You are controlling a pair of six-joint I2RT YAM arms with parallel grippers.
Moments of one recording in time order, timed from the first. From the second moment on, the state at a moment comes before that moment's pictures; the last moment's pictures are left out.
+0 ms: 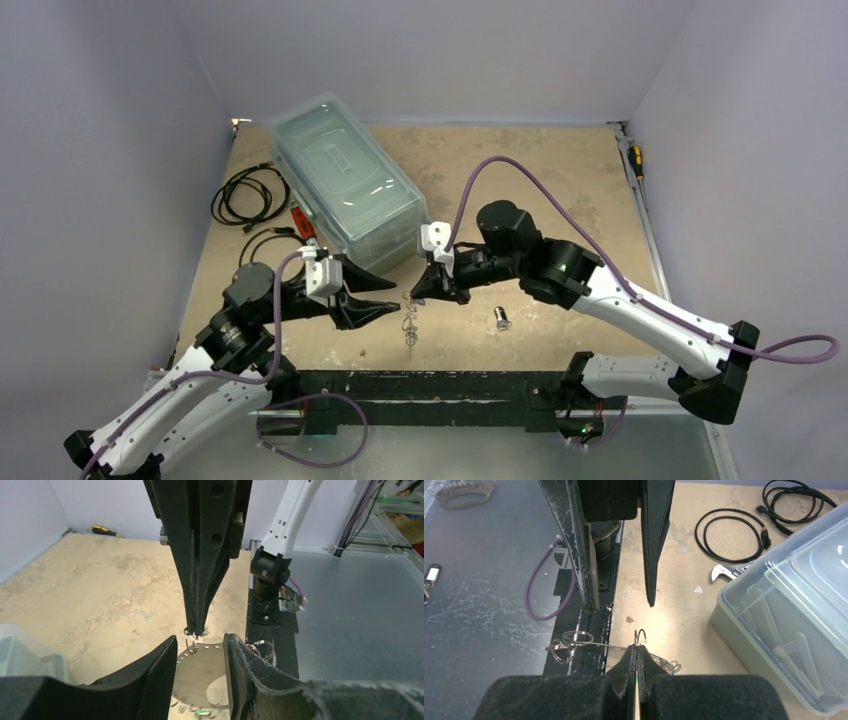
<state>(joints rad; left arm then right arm) -0.75 0.49 0.63 -0.05 0.62 -0.07 0.98 1.14 1.17 -0.45 -0.58 -0.27</state>
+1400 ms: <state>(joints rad) -0.75 0.70 0.65 -0.02 0.77 -0.14 0.98 1.11 1.18 -0.52 -0.62 -0.33</state>
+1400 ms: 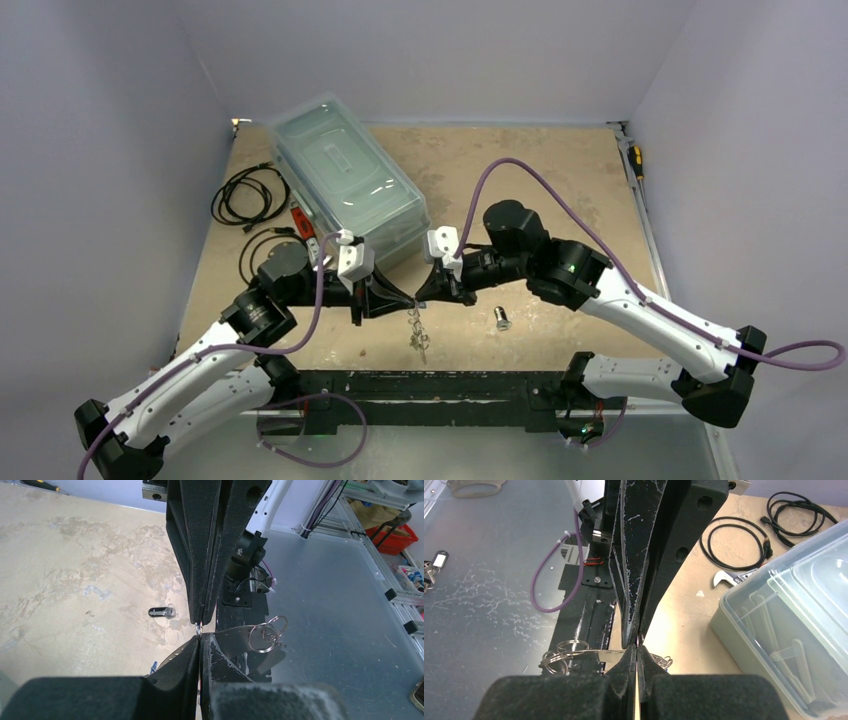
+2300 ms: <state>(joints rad) -0.75 0.51 0.66 -0.01 0.60 -0.13 0.96 0.97 1.03 -0.12 -0.54 -0.20</state>
